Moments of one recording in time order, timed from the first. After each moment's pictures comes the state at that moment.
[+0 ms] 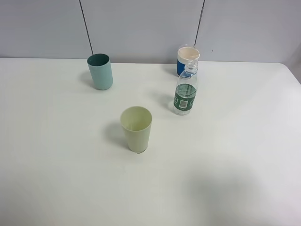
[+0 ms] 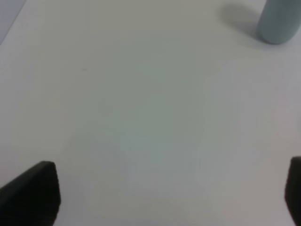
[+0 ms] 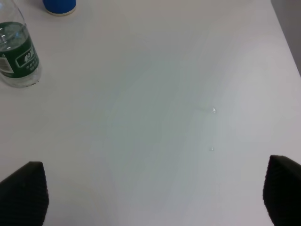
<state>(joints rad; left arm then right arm) 0.03 0.00 -0.51 0.06 1.05 -0.11 -0.11 0.00 -0.50 0.09 1.06 -0.19</state>
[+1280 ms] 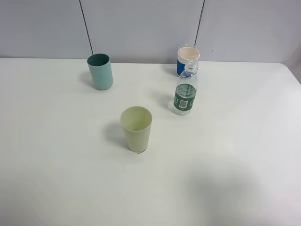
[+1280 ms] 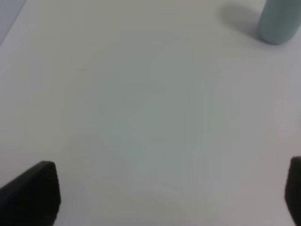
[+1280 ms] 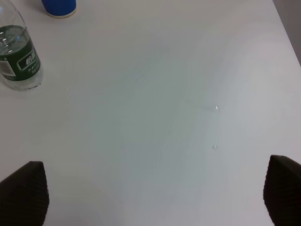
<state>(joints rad) 0.03 0.00 -0.51 0.06 1.05 -0.11 -0.11 0.00 -0.50 0.09 1.06 -0.16</state>
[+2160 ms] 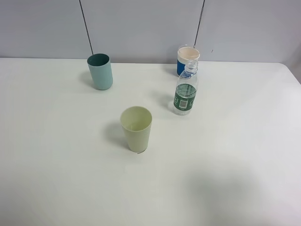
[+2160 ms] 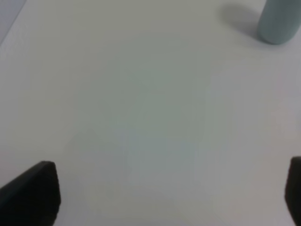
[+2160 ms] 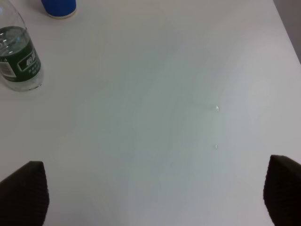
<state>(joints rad) 0.03 0.00 -0.51 0.06 1.05 -0.11 -0.11 0.00 -0.50 0.09 1.06 -0.15</state>
